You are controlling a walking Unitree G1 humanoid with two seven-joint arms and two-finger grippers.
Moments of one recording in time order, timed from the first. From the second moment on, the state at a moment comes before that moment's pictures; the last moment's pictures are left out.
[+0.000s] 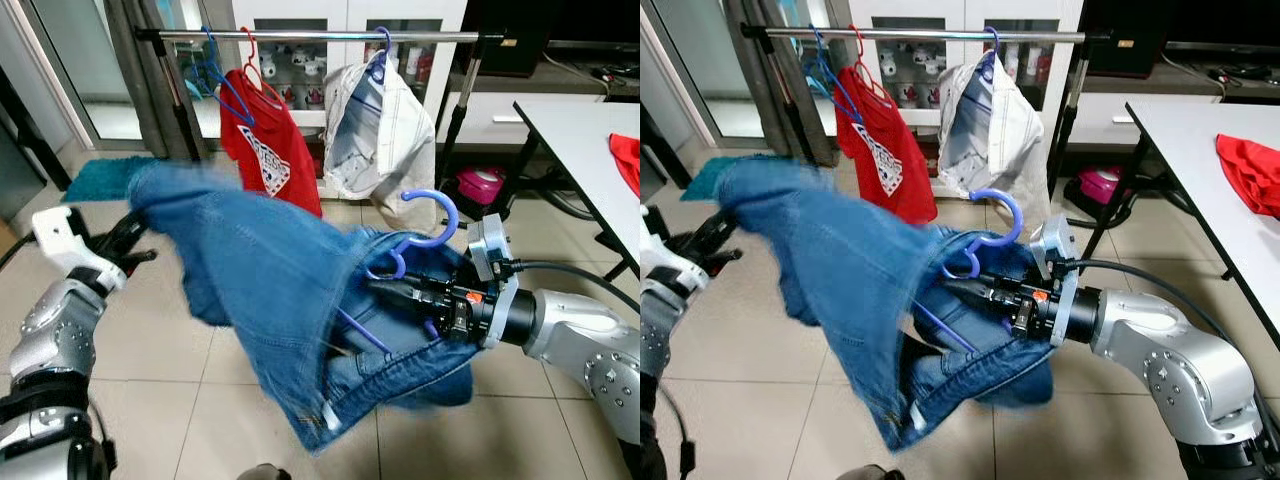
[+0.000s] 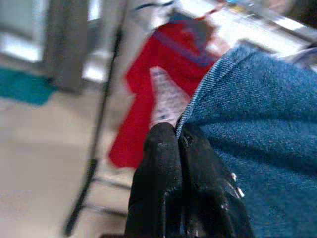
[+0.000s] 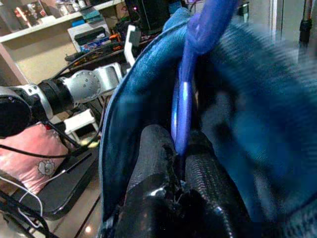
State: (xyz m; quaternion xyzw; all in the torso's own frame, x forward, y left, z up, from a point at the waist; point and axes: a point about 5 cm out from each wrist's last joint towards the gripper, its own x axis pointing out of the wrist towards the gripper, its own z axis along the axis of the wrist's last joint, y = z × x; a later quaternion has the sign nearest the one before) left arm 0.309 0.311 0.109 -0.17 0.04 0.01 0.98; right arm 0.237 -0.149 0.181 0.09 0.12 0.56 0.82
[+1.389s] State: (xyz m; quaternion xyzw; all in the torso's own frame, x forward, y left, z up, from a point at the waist) left arm 0.286 0.336 0.089 -0.14 0.05 0.13 0.98; right arm 0.241 -0.145 0.180 0.10 0.12 0.53 0.83
